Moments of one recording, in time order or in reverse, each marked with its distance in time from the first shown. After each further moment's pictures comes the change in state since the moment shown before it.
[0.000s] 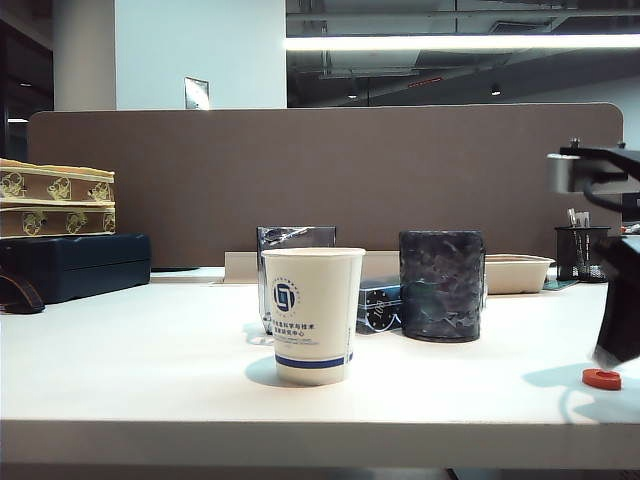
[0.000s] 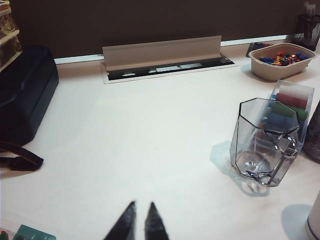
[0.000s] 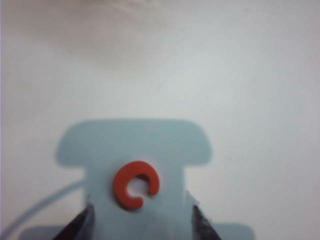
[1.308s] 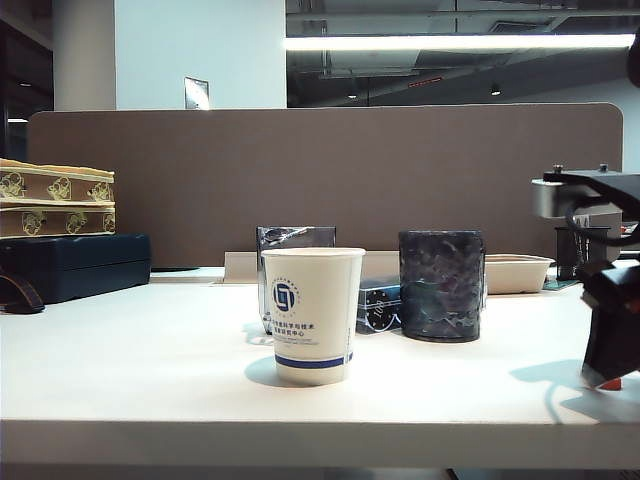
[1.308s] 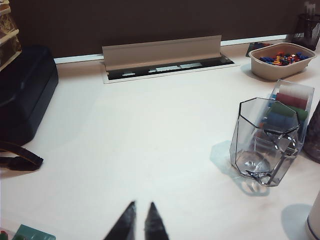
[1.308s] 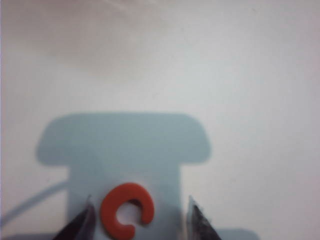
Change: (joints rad) left arm 0.000 0.002 0.000 0.000 0.000 0.000; right arm 0.000 0.112 0.000 0.099 0.018 -0.022
